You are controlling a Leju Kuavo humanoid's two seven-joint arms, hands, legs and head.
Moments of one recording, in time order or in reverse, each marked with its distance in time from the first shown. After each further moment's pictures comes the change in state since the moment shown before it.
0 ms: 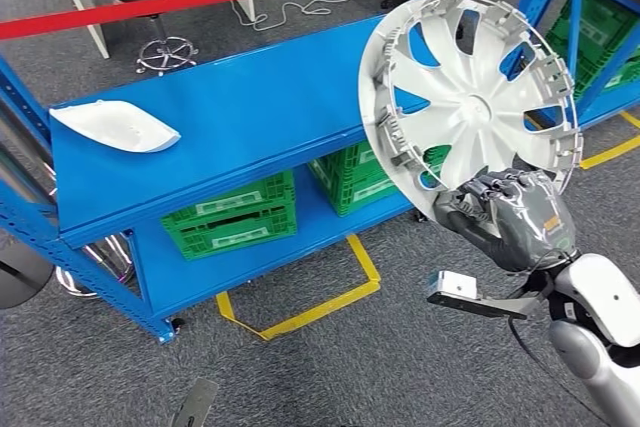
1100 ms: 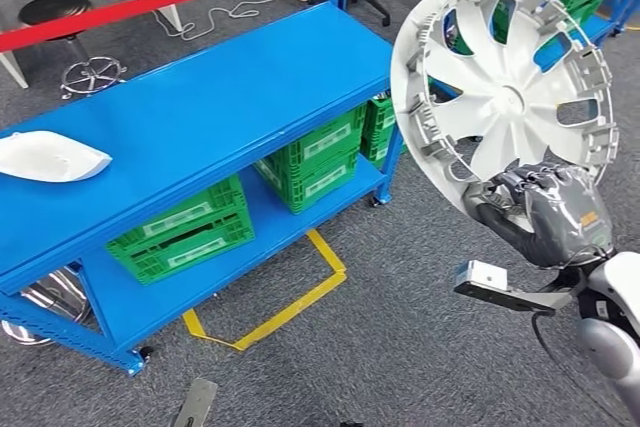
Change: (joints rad) left arm 0.003 -0.002 0.003 0.000 0.005 0.003 -0.003; right arm 0.019 -0.049 -0.077 -0.021 -0.038 0.004 -0.001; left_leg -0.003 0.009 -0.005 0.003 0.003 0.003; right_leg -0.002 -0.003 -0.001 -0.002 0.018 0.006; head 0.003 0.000
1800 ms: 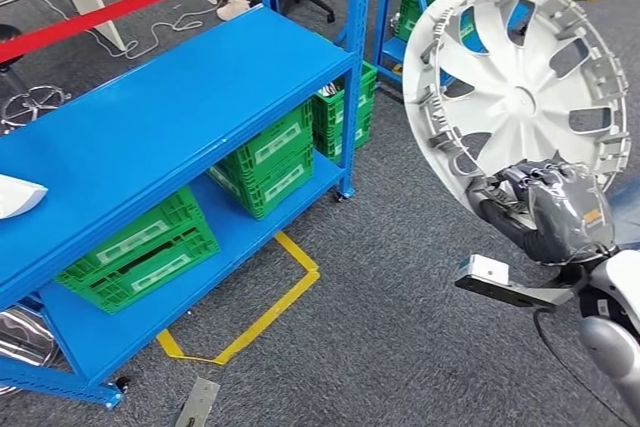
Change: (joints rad) left arm 0.000 0.004 0.000 0.000 -0.004 -0.007 -0.012; right arm 0.004 0.000 -0.007 -0.004 0.000 0.000 0.000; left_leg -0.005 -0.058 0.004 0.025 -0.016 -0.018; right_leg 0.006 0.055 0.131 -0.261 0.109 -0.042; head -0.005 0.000
